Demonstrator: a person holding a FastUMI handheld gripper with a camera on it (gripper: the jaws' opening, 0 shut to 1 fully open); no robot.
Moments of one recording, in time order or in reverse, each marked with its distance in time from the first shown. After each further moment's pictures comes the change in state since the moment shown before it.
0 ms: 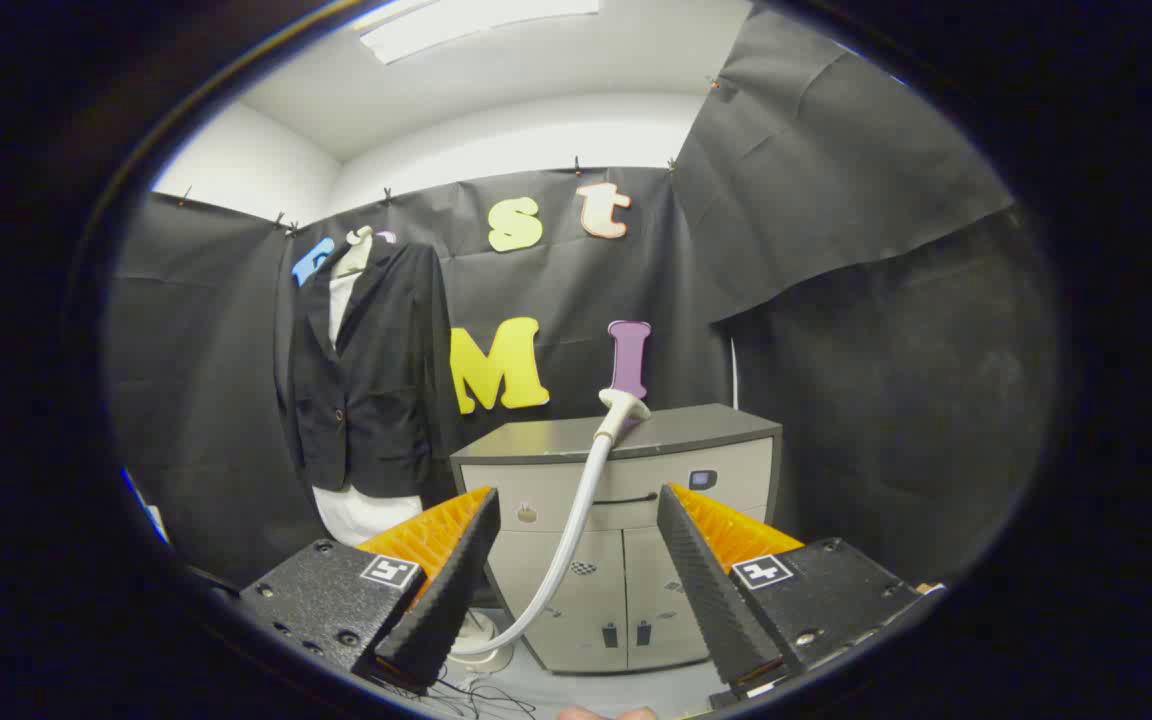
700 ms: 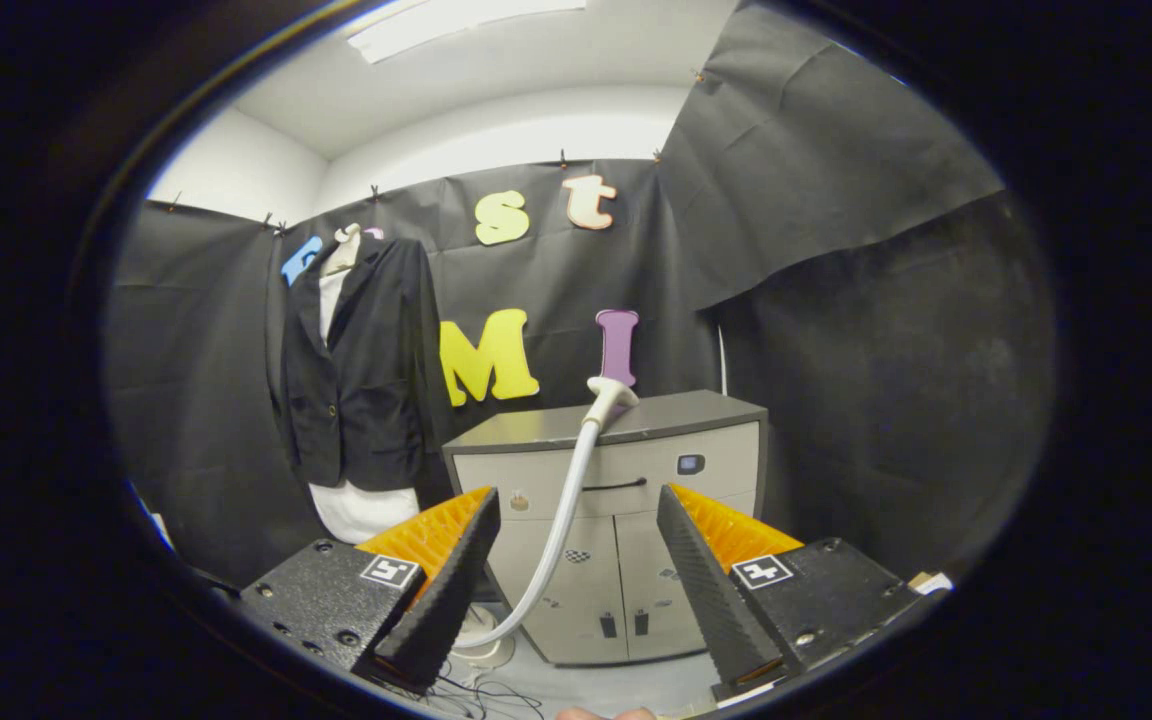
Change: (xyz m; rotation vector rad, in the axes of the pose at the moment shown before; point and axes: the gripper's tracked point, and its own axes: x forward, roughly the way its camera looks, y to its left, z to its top) arm -0.012 -0.011 -0.005 0.022 0.020 -0.029
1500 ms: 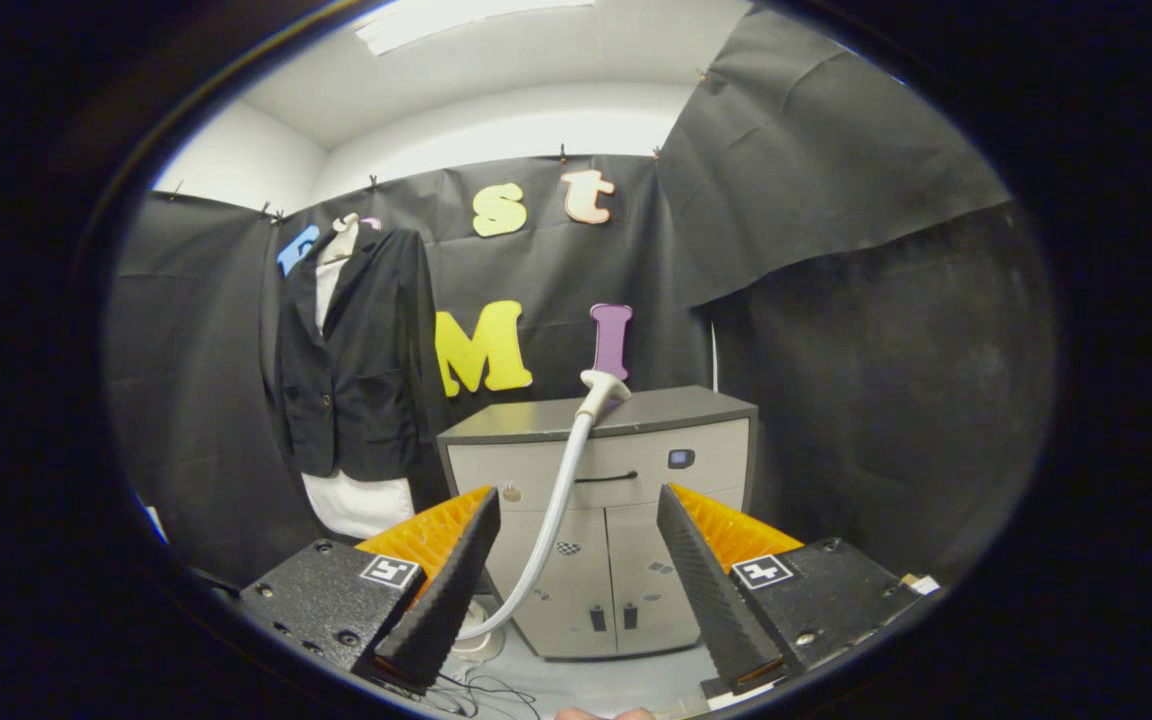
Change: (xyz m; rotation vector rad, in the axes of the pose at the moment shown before) arm -0.008 0.004 -0.004 -0.018 0.030 -0.030
